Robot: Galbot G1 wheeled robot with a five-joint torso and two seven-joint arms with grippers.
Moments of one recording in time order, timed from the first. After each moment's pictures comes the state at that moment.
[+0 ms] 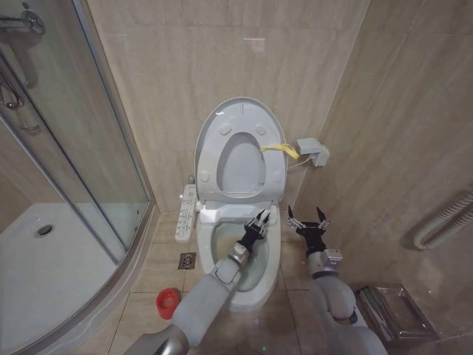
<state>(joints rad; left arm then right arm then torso) 0.57 -1.61 0.23 -0.85 -0.13 -0.61 0.01 -1.21 1.38 0.53 1.83 0.19 0.06 0.15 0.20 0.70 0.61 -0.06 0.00</state>
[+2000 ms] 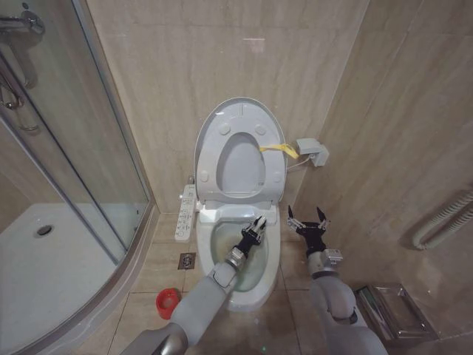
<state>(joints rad) 0.55 -1.61 0.25 -0.76 -0.10 -0.63 -0.01 -1.21 1.38 0.53 1.83 0.19 0.06 0.15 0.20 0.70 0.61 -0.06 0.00</state>
